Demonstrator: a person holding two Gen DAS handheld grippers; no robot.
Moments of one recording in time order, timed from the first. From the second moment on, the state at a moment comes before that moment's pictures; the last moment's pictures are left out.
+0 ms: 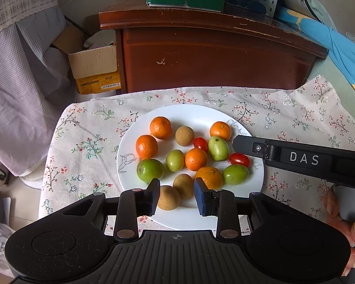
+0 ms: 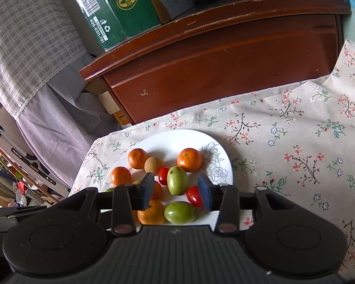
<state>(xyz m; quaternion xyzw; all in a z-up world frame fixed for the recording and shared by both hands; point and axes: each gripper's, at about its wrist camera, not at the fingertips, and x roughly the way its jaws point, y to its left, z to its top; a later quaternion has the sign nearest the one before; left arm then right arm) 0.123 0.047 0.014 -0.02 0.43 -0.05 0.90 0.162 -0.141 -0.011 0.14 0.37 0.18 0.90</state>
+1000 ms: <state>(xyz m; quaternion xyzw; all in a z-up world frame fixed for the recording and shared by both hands) 0.076 0.063 0.036 -0.03 0.43 0.03 0.90 0.094 -0.141 0.024 0.06 0.41 0.12 0.90</state>
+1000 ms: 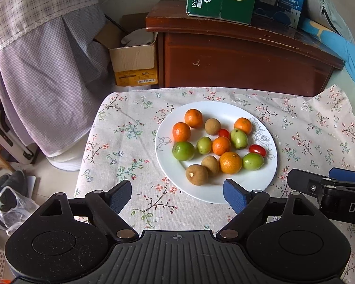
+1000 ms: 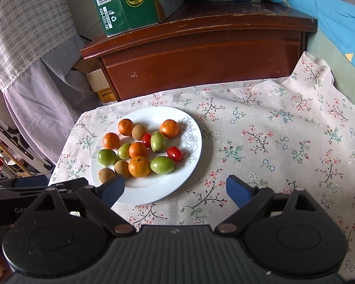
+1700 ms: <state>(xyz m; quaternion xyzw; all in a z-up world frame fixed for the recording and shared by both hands) 0.087 0.061 0.022 0.00 0.46 0.09 0.88 0.112 -0.119 0.006 0.00 0.46 0.08 0.88</state>
